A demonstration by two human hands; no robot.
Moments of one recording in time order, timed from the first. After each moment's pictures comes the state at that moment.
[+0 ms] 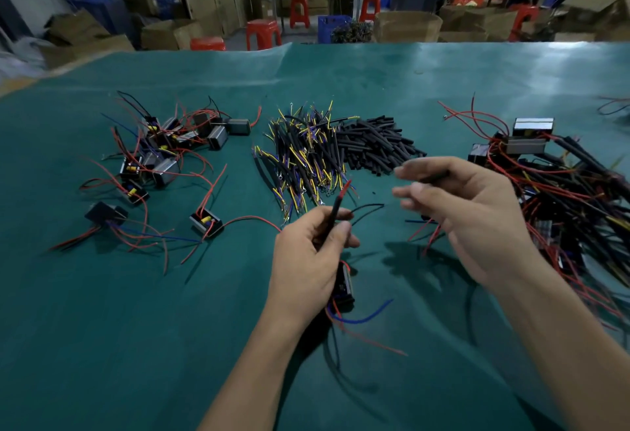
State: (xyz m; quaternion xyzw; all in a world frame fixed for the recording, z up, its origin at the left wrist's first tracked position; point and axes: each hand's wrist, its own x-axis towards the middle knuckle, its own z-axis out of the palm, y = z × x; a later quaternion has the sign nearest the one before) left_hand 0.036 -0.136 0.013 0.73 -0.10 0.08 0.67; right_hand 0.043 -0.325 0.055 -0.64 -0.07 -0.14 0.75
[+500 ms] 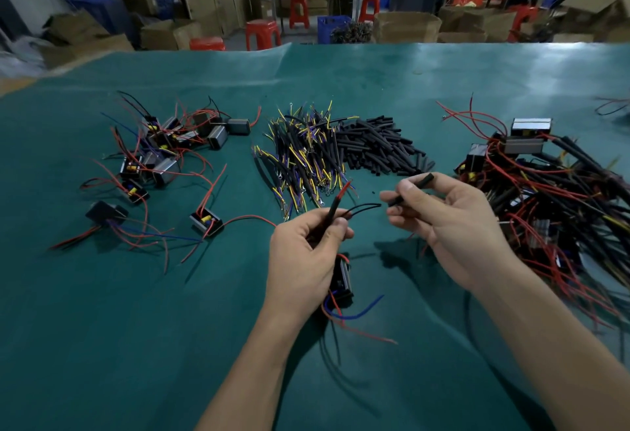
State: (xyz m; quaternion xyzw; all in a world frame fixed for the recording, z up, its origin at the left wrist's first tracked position) left_hand 0.037 -0.135 0.016 0.72 -0.07 0.10 0.68; right_hand 0.044 -0.313 0.048 -0.60 0.03 -0.07 0.80
